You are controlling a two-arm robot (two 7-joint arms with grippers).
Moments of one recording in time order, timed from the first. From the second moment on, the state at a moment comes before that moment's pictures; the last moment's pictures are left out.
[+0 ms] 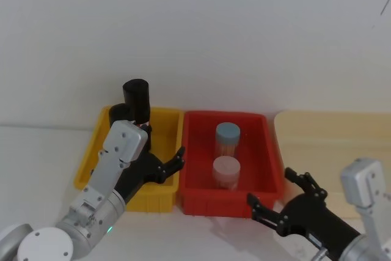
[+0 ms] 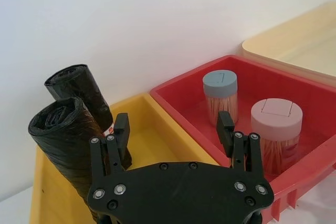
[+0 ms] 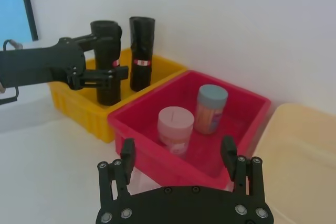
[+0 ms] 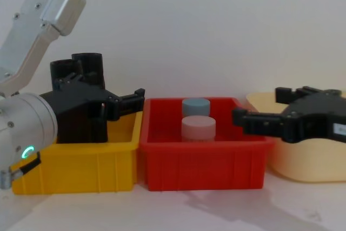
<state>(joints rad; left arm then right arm) -0.24 0.38 0.45 -1.63 -0.20 0.01 -0.01 0.05 0.43 -0.34 -1.84 0.25 0.15 0.32</state>
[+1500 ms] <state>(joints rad) -0.24 0.38 0.45 -1.63 -0.20 0.01 -0.01 0.39 0.27 -0.50 -1.52 0.07 0.36 0.33</state>
